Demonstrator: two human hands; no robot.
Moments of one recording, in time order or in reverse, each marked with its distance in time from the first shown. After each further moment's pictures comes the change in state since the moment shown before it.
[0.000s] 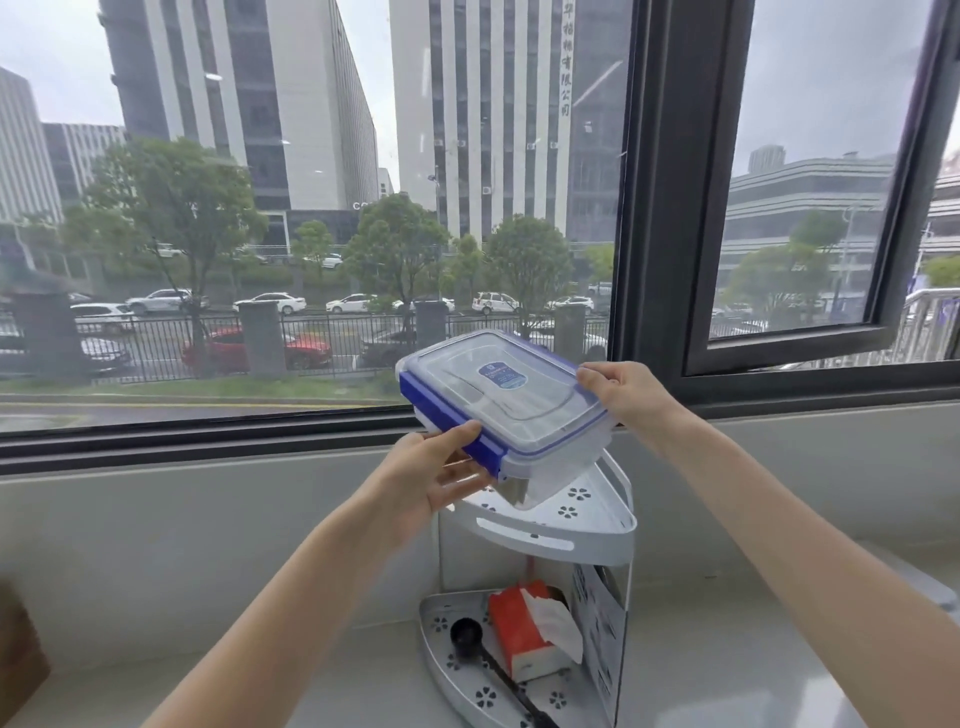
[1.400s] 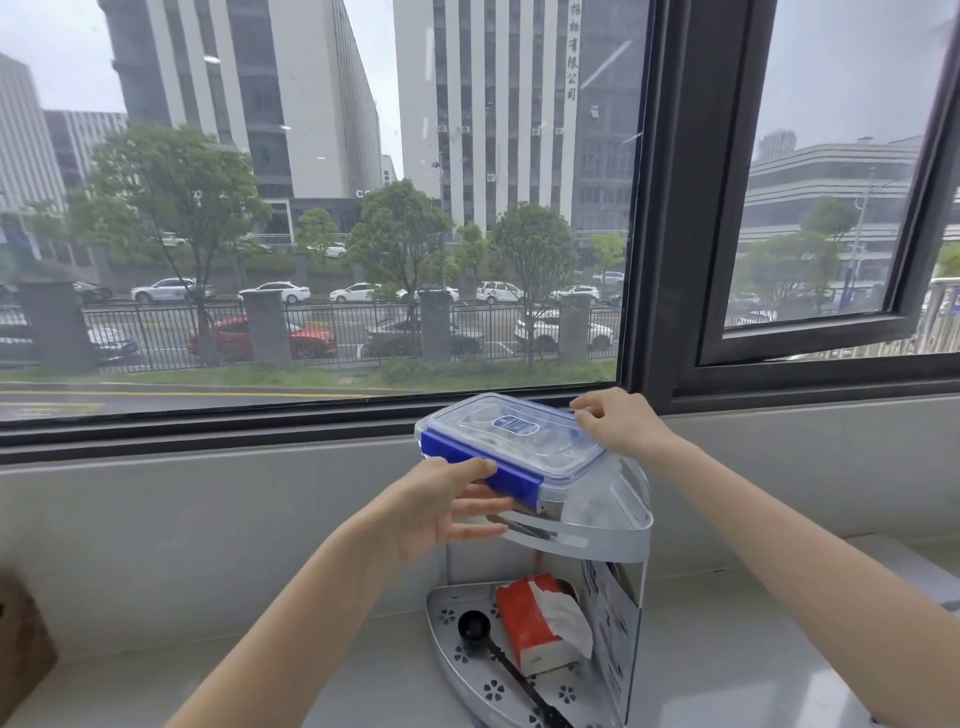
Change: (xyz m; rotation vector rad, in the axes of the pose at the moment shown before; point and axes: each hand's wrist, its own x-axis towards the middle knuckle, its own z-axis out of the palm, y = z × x) left_hand 0.008 -0.022 -0.010 0.215 -0.071 -0.182; right_hand 0.013 0.035 0.022 -0.576 -0.102 0.045
